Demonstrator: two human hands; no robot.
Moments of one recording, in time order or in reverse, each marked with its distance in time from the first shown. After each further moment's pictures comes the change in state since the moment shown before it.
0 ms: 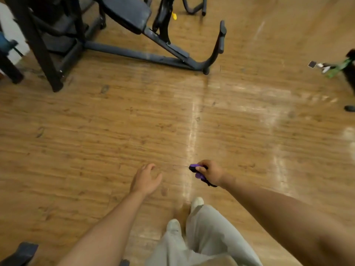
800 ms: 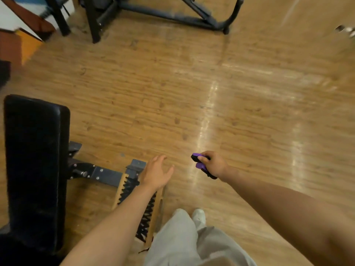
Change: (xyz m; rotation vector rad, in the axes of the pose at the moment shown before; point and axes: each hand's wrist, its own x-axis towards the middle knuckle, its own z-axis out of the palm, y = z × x) left_hand -0.491 -0.172 0.176 0.026 -0.048 0.032; right_hand -0.390 0.238 0.247 0.001 0.018 -0.081
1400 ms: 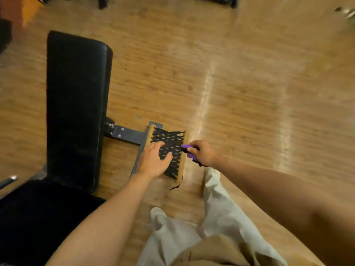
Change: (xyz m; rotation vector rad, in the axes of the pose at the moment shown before) left_hand -0.214 -0.220 -0.011 -0.093 0.117 0.044; right_hand -0.180 -0.028 0.260 -0.223 -0.098 -0.082
